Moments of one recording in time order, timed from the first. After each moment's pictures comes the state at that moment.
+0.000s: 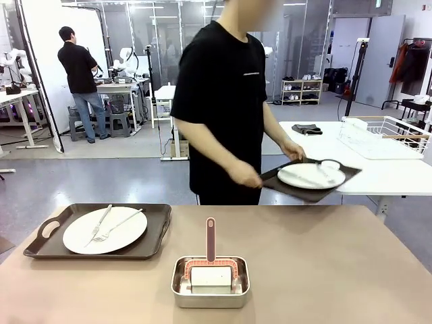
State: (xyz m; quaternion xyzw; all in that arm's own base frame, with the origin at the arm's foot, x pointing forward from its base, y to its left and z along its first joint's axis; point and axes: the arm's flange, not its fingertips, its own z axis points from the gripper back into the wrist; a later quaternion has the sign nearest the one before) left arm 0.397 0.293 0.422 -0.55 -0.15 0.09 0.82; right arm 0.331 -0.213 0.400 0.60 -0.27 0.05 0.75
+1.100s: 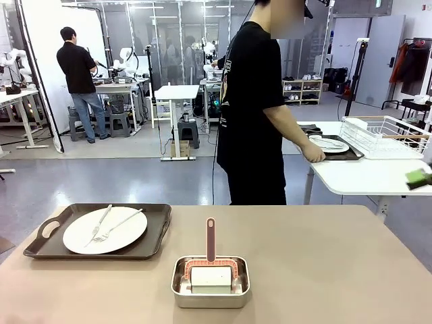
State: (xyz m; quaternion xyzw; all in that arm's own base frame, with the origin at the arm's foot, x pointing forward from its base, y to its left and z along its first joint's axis) left arm 0.397 0.293 0.422 -0.55 -0.15 0.09 0.82; right arm 0.398 -0.107 0.530 0.38 -0.25 0.26 0.85
